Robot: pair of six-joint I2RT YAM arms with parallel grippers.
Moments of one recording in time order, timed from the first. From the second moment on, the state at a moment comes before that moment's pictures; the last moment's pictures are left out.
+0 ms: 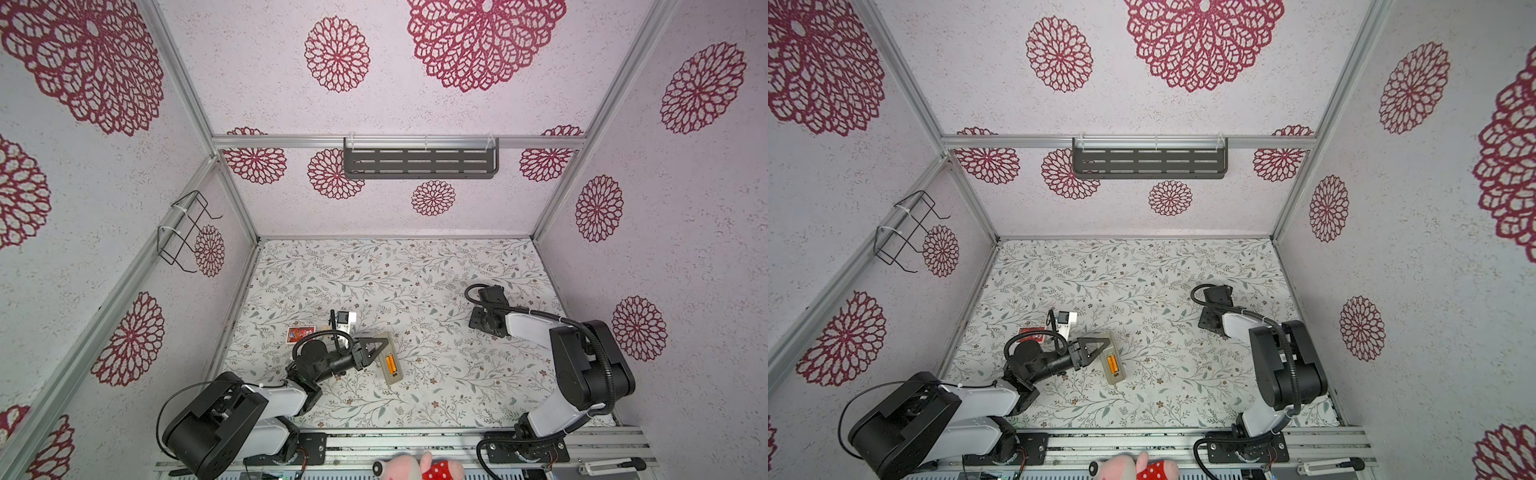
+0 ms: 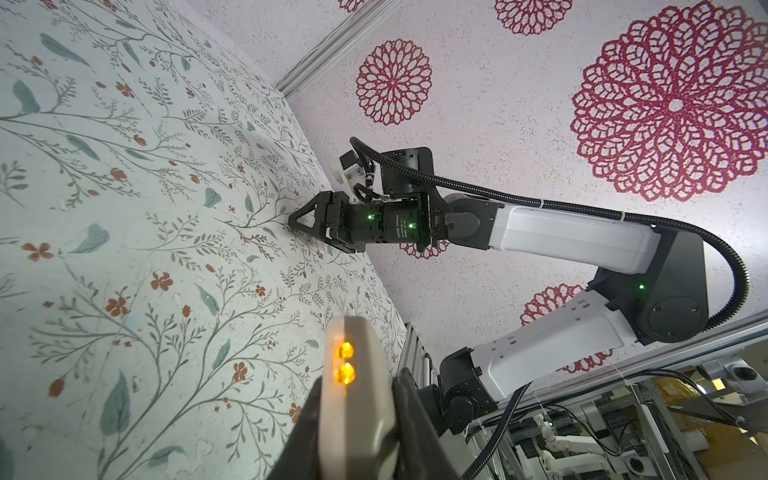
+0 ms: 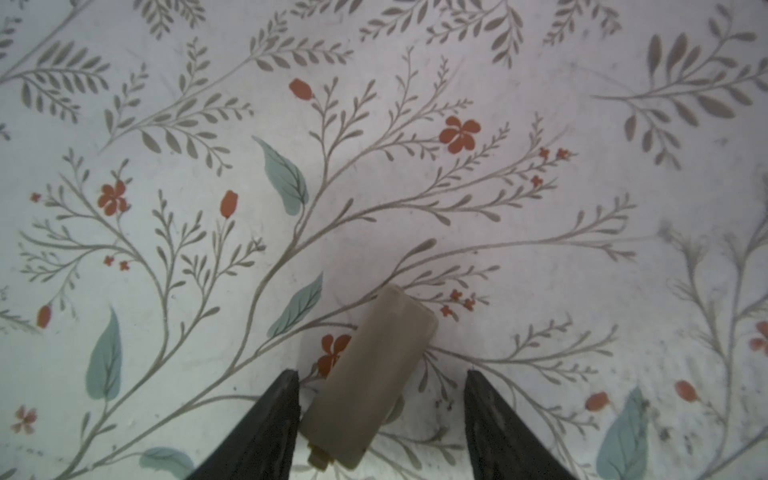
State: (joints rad) left arm -0.57 1.32 0.13 1.16 0.54 -0.95; right arm 0.23 1.63 0.80 -0.24 0.23 0.52
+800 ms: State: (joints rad) left arm -0.57 1.36 0.13 1.21 0.54 -0.96; right arm 0.23 1.65 0.80 -0.21 0.23 0.52
